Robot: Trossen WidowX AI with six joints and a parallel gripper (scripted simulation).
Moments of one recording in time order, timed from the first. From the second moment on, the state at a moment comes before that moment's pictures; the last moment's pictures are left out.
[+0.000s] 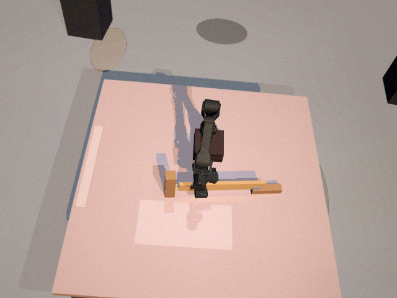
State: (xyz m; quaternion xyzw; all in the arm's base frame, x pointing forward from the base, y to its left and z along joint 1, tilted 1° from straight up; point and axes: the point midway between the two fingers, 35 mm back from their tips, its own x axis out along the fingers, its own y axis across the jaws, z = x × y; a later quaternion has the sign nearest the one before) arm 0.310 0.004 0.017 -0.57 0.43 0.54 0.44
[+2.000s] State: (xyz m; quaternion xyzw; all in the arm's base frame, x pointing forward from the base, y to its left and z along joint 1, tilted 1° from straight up) arm 0.314 -0.014 0.018 -0.57 0.43 0.54 0.44
